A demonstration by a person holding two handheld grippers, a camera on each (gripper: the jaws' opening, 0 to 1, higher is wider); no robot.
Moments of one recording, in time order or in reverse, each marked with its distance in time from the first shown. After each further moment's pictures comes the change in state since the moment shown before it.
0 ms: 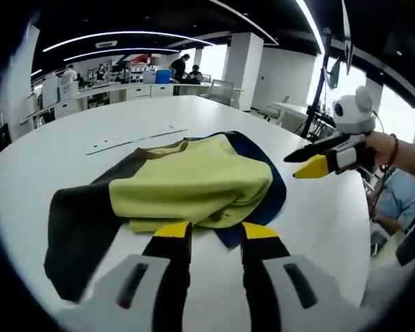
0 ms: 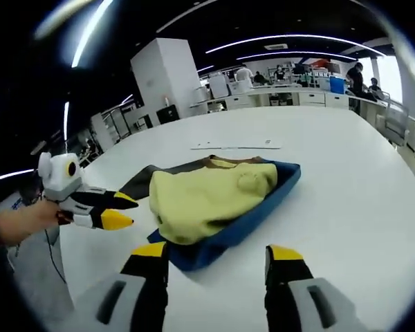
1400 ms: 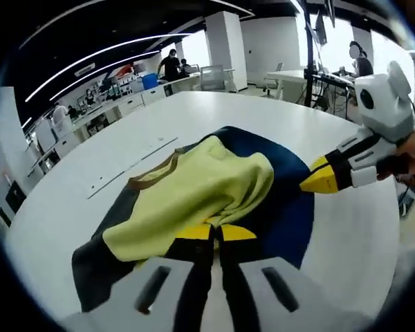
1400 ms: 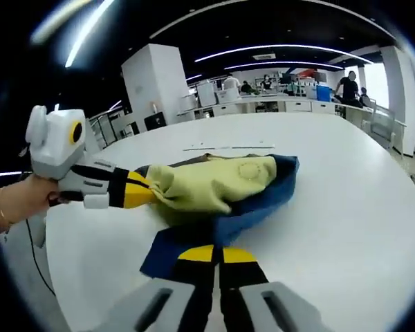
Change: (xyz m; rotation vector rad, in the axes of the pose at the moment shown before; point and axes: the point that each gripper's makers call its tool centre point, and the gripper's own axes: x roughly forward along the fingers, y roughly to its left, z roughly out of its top) left arm 0.021 -0.003 0.044 0.249 0.067 0.126; right arm -0.009 0.004 -0.010 -0.001 -0.073 -0.101
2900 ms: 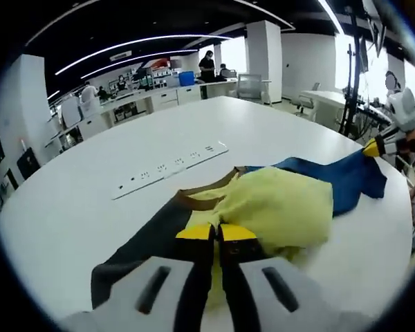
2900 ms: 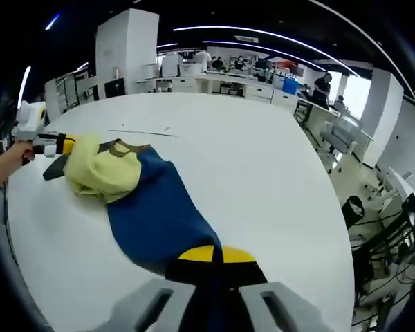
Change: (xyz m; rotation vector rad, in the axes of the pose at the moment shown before) left arm 0.046 0.086 0.013 -0.188 -0.019 0.149; right arm -0.058 -0.206 0.022 -0.119 0.214 -0.348
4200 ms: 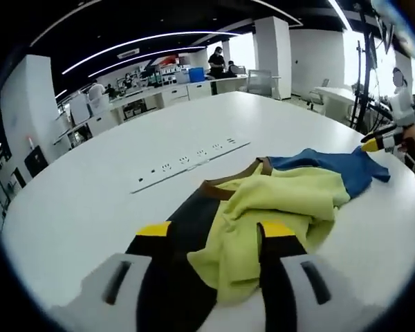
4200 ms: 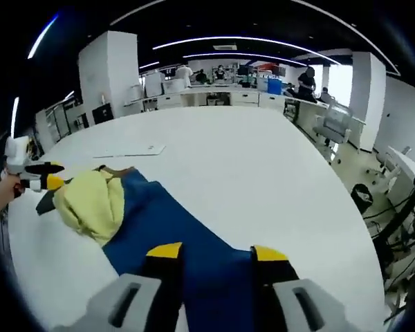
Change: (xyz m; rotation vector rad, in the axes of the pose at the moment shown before) left arm -0.025 0.036 -0.013 0.016 0.023 0.049; right arm 0.027 0.023 0.023 0.188 -0.125 0.098
